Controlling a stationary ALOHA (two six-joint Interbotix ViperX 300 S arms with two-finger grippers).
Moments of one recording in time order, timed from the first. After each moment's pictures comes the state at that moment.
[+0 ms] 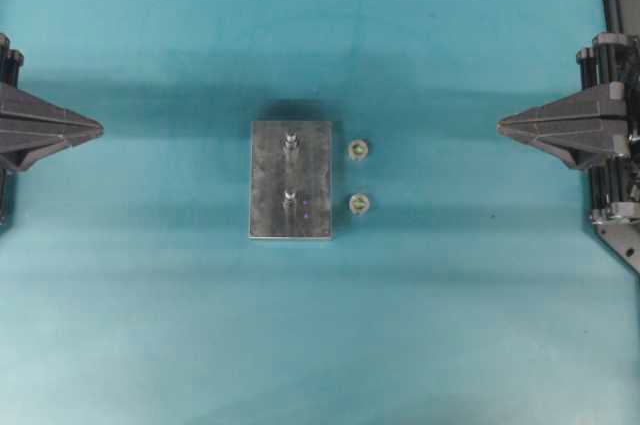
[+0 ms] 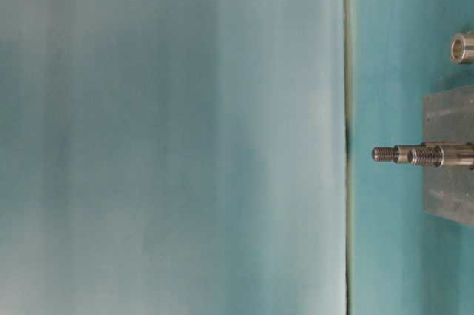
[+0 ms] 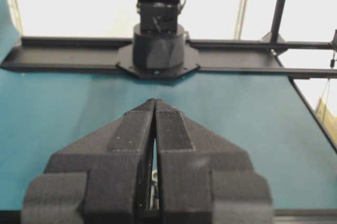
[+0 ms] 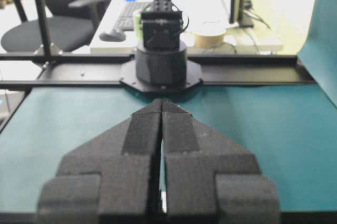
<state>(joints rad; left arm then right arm) 0.00 -0.96 1.17 0.00 -0.29 0.00 0.00 -0.96 1.17 0.00 -0.29 0.01</state>
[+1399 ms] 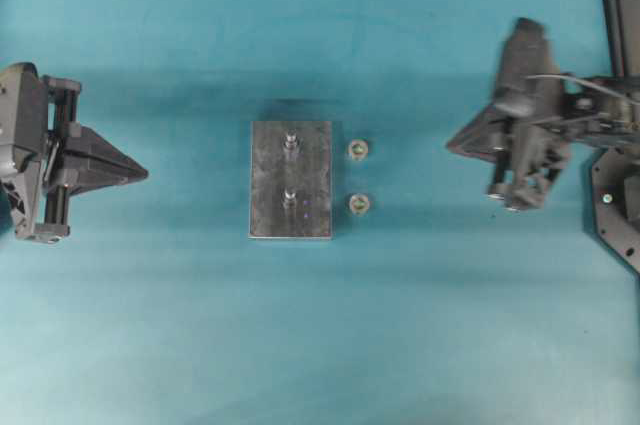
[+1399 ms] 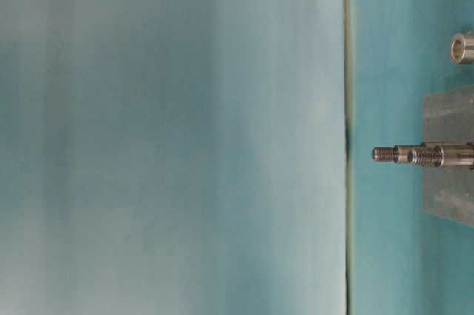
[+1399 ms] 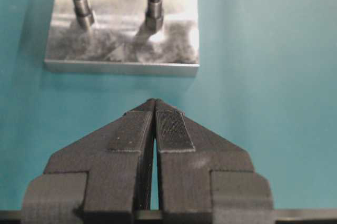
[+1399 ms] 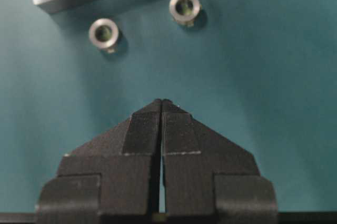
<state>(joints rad) -0.01 -0.70 1.09 0.02 0.13 -0.04 -0.13 -0.46 0.95 0.06 0.41 0.14</state>
